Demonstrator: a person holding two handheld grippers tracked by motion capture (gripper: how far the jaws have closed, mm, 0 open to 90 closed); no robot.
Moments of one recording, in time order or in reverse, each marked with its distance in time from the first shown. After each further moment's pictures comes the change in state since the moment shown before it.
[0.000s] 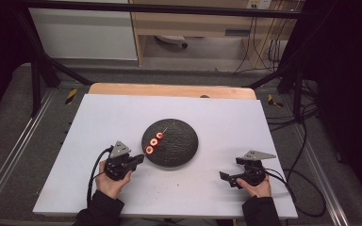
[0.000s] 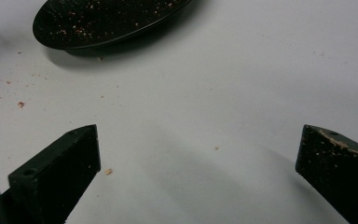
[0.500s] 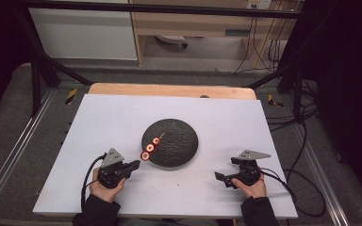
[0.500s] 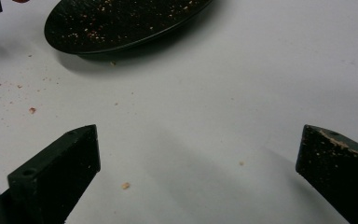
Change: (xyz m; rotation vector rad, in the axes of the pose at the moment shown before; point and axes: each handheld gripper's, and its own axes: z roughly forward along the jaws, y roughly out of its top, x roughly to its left) left arm 0.005 -0.023 -0.013 -0.039 -0.039 0.013; right arm 0.011 0.005 0.010 -0.002 0.022 -0.010
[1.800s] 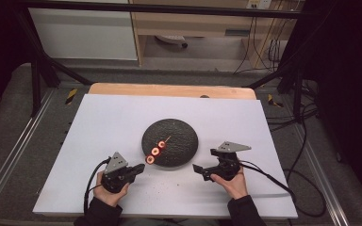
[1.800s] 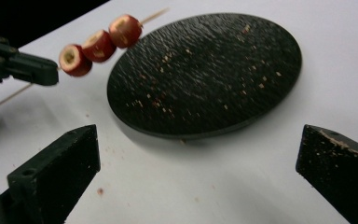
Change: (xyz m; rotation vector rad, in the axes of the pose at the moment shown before) left arm -0.018 -0.003 0.000 -0.026 -0.036 0.041; right arm 0.054 0.049 0.027 -0.078 0.061 -0.025
